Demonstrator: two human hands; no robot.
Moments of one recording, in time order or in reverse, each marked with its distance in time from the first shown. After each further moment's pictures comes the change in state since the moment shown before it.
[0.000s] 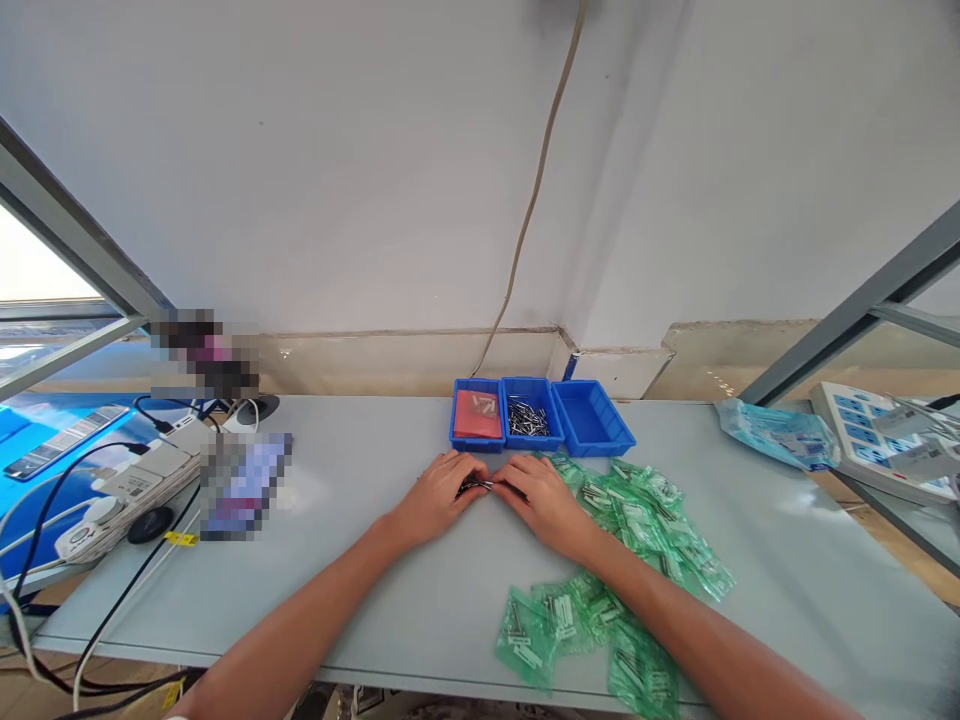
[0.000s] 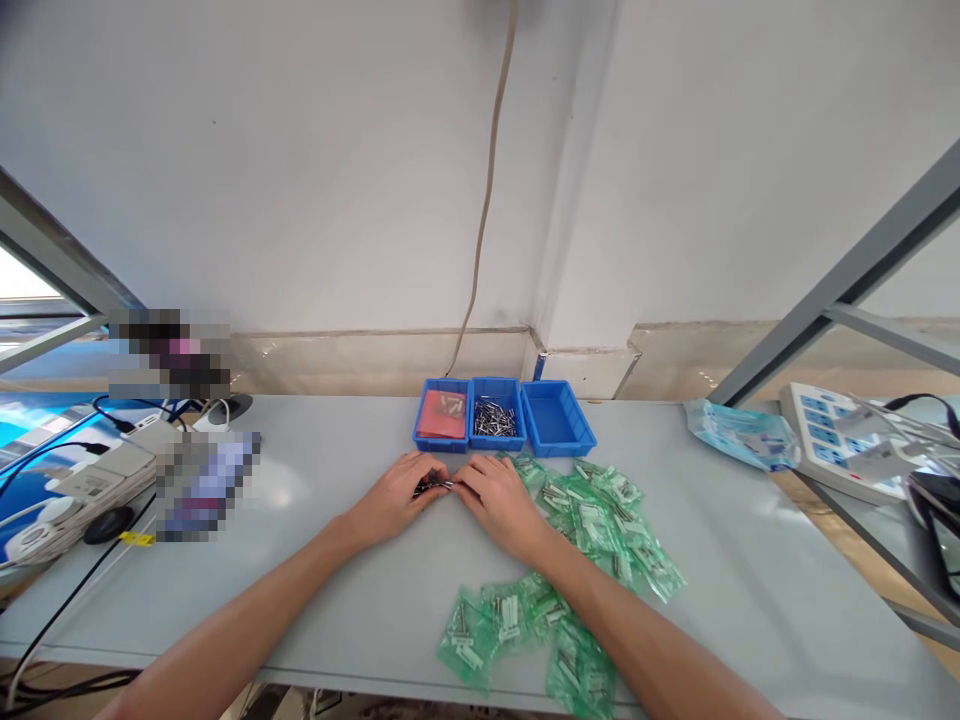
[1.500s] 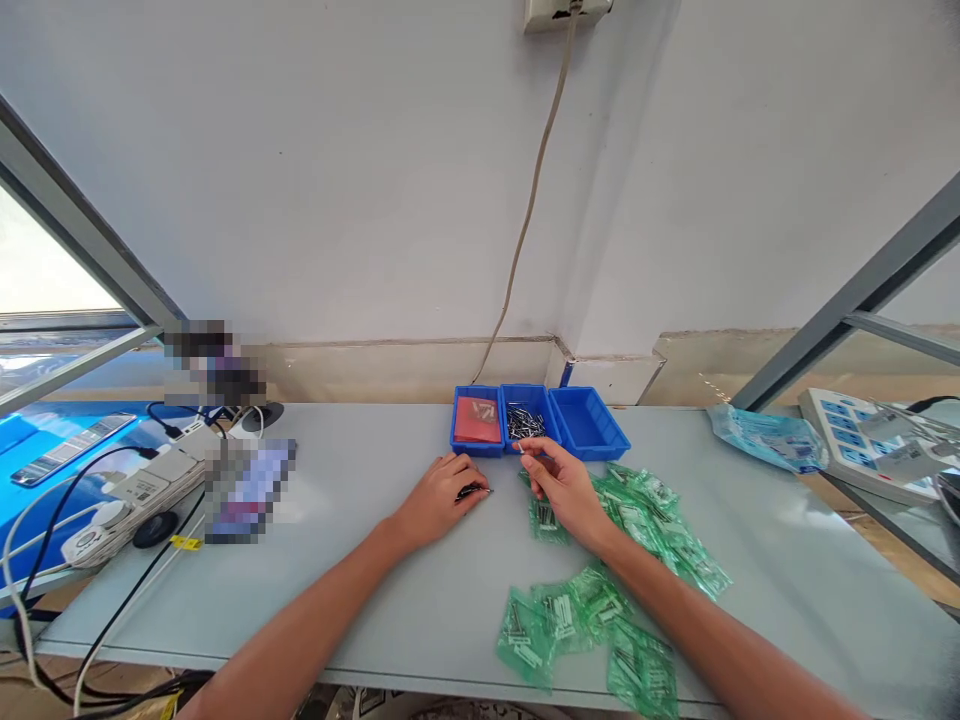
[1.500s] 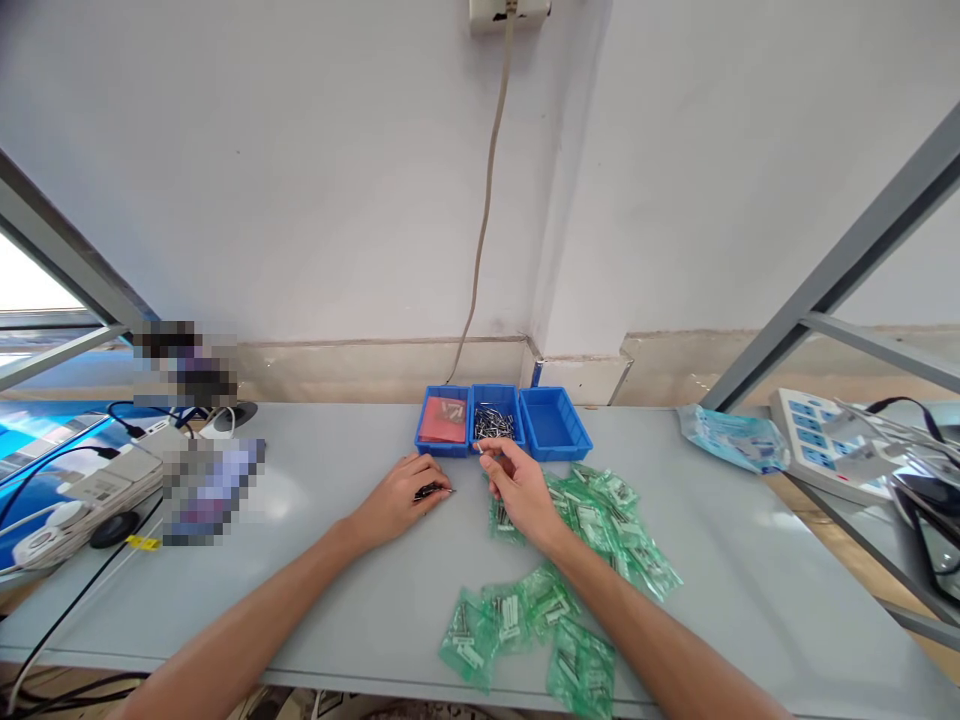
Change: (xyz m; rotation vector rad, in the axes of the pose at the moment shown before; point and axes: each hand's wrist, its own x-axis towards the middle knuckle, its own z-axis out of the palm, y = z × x) left_hand 0.000 -0.005 0.001 0.101 0.010 0.056; right_hand 0.000 0.018 -0.004 0.918 0.281 0.406
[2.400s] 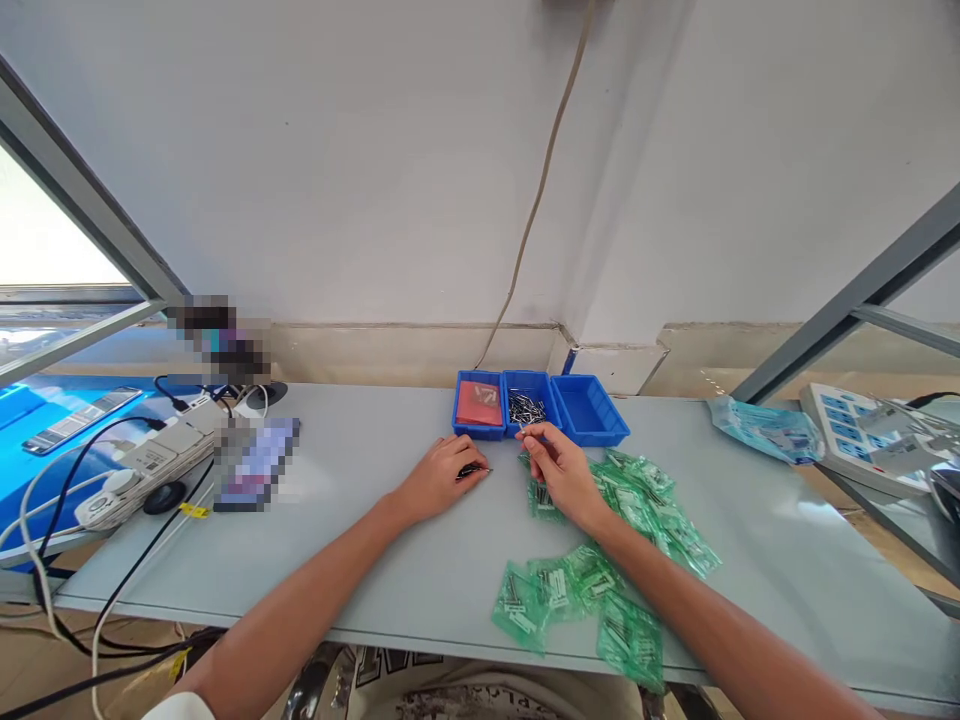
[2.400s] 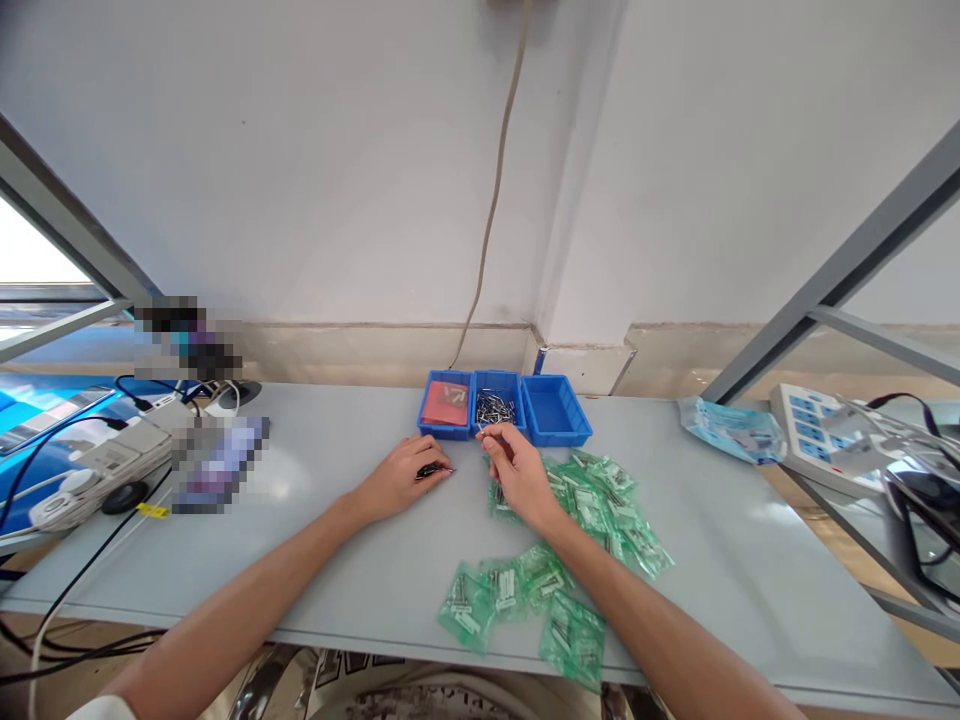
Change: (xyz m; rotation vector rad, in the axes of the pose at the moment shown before) left_hand 0.001 0.000 0.000 0.016 0.006 0.008; right_hand -0.004 -0.003 0.003 -0.075 0.027 -0.075
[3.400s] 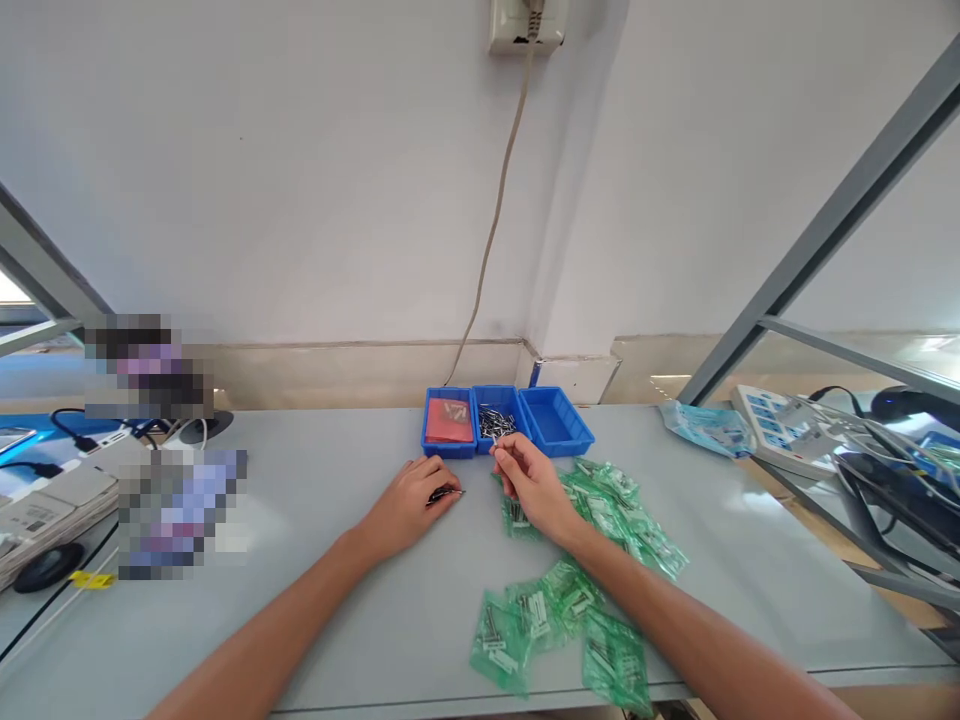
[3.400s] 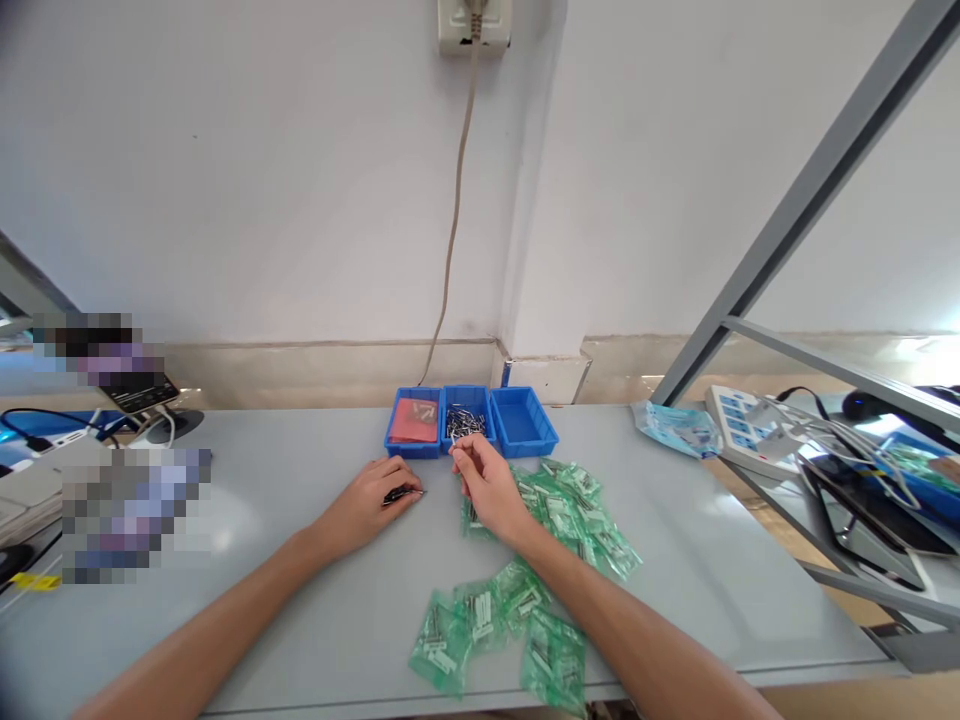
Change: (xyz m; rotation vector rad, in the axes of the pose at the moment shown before) left_hand -0.001 -0.002 0.002 -0.018 0.021 0.039; right_hand 0.001 0.001 0.003 0.052 -0.015 0.021
